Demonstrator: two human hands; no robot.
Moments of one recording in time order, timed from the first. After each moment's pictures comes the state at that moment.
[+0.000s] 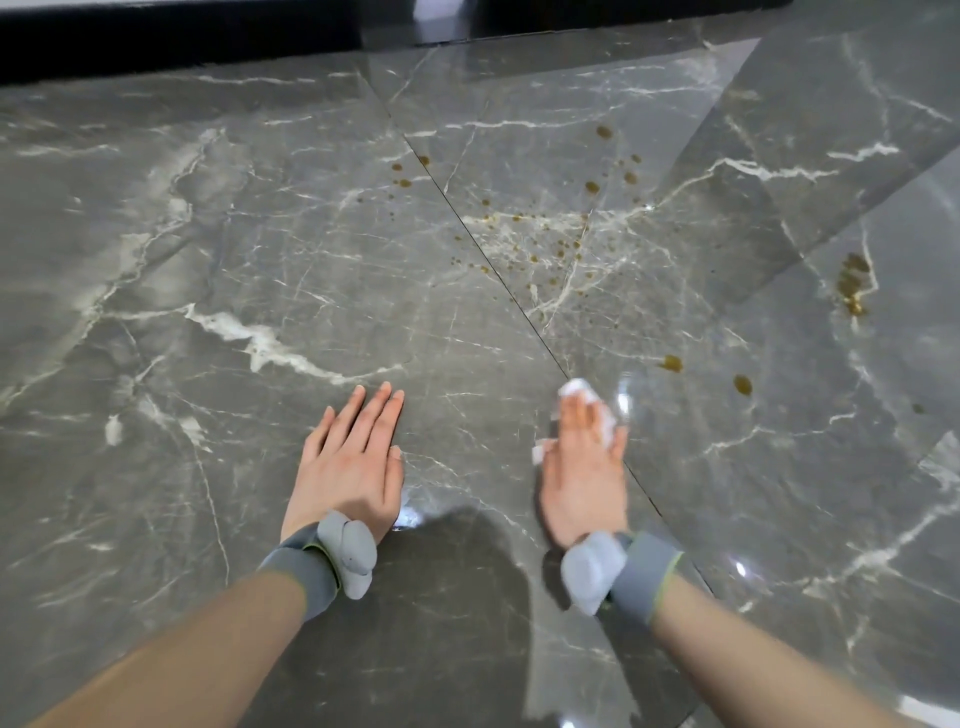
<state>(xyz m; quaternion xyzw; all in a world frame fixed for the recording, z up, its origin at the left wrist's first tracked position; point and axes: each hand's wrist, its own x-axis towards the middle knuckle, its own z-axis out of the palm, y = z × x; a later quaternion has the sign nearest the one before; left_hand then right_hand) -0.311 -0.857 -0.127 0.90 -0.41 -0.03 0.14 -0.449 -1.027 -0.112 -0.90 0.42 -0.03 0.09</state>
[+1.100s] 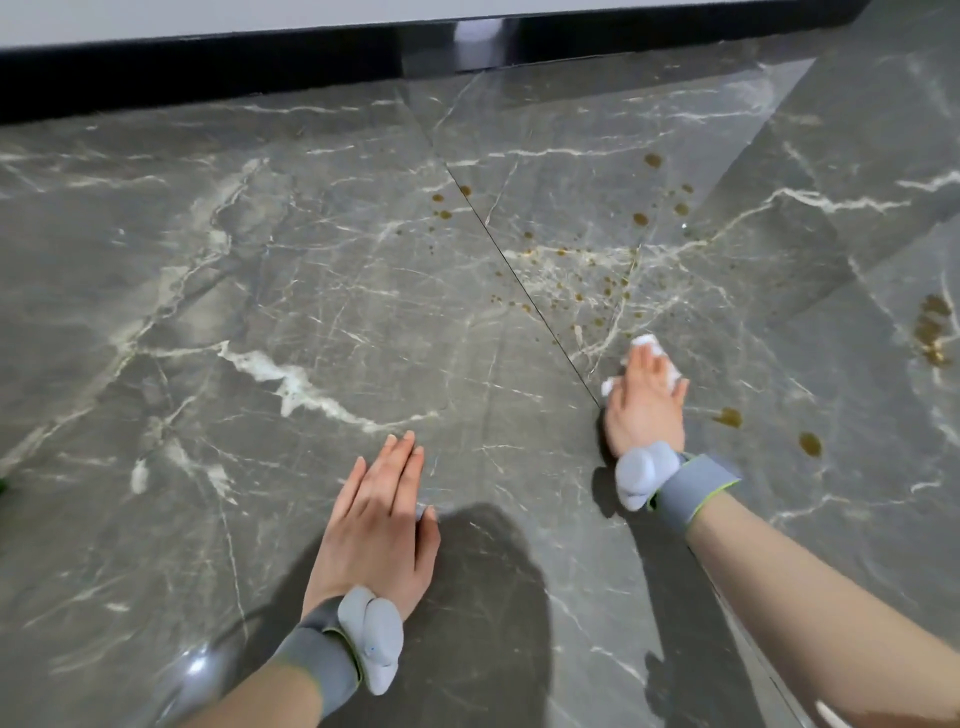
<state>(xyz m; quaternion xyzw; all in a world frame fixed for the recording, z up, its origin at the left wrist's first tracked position) -0.308 -0.860 -0.125 0.91 -0.39 -0.06 0.13 -0.367 -1.134 -0.113 -0.89 0.44 -0.02 0.10</state>
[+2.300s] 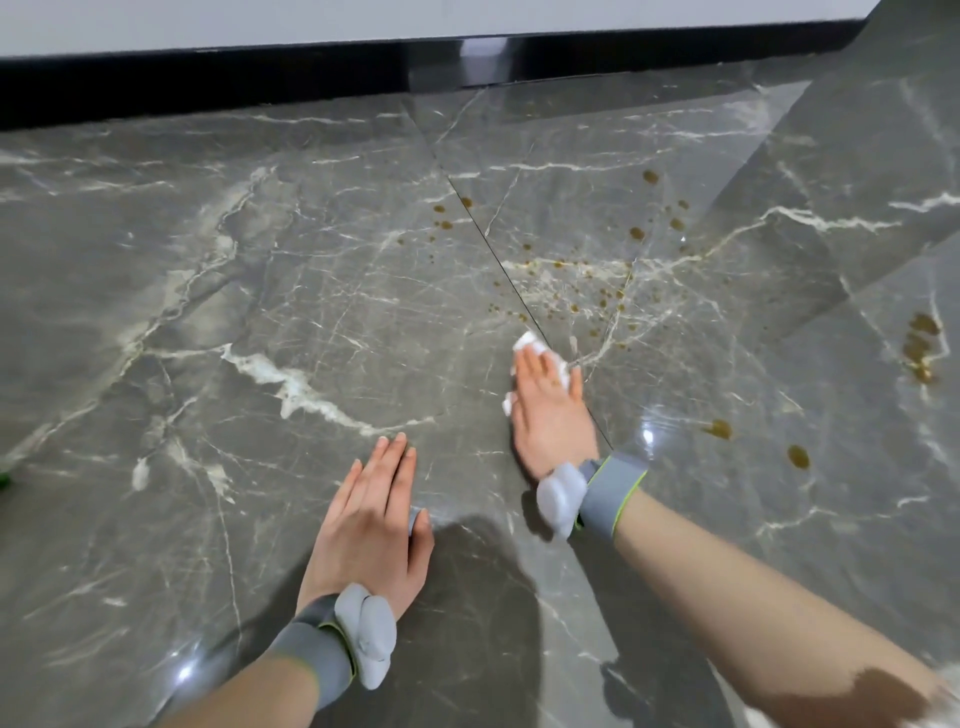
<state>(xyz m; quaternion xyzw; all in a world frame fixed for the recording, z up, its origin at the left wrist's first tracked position) -0.309 -0.859 -0.125 0.91 -0.38 -0.05 0.14 -0.329 -1.072 -0.106 -0.96 0.25 0.04 0.10</state>
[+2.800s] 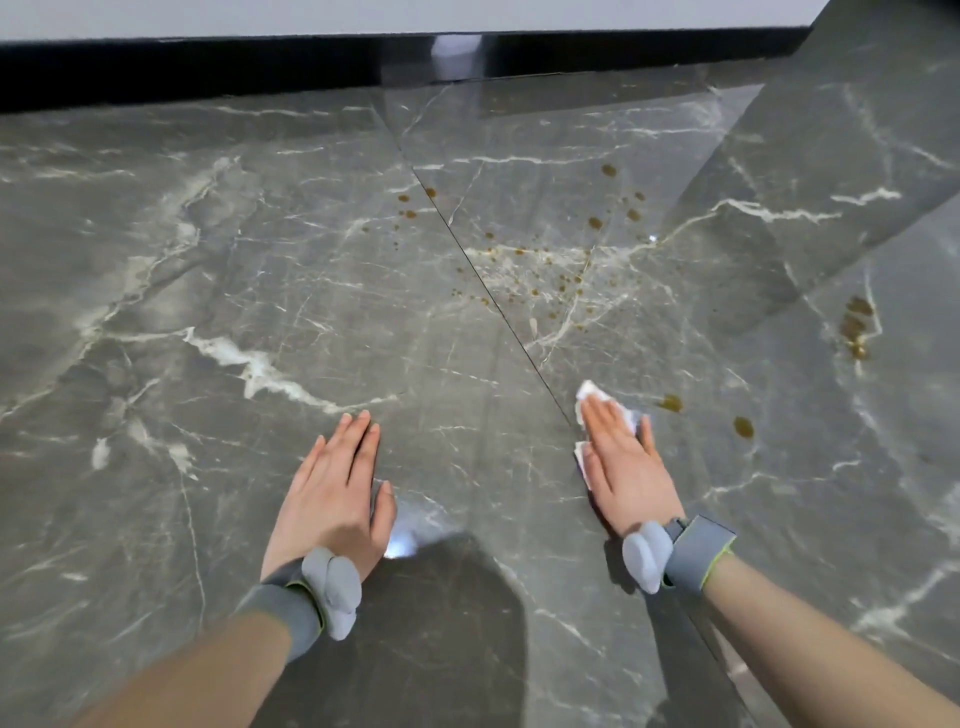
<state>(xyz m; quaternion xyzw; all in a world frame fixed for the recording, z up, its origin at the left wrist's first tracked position) -0.311 -0.861 -0.124 0.91 -0.39 -0.05 0.13 -0.466 -1.119 -0.105 -0.96 0.26 0.04 0.09</state>
